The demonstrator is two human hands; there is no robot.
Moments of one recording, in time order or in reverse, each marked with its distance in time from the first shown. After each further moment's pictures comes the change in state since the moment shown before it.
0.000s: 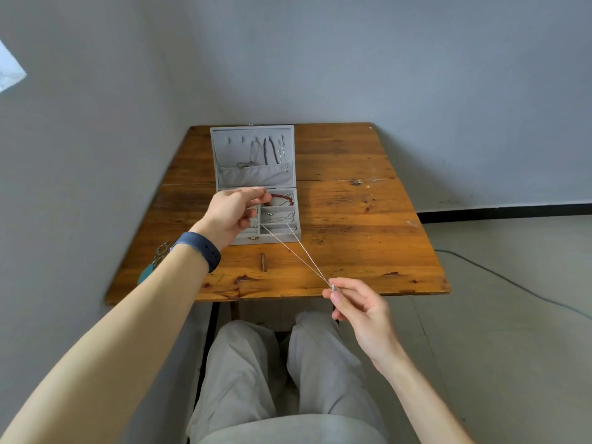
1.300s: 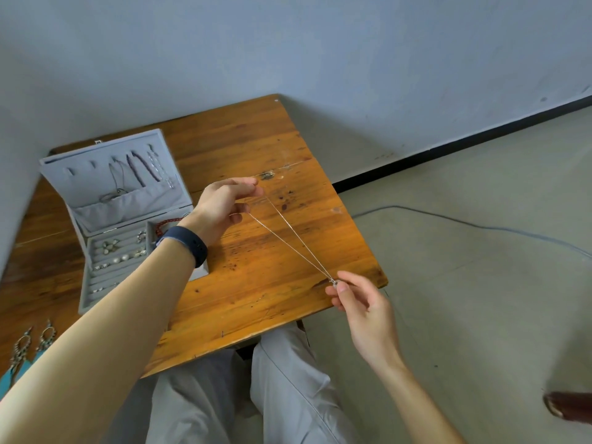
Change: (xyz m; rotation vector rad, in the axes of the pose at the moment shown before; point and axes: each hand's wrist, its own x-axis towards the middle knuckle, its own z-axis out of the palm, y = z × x) left_hand 0.102 -0.017 0.170 0.266 -0.296 -0.096; right_hand 0.036 0.032 -0.104 0.033 0.448 0.028
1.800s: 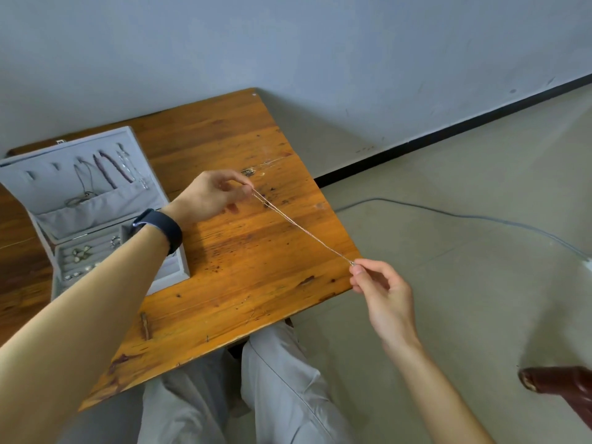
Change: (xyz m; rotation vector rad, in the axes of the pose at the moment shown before) left_hand 0.019 0.012 -0.005 0.572 -0.234 0.264; right_hand 0.020 -0.008 -0.035 0.049 0.216 0.031
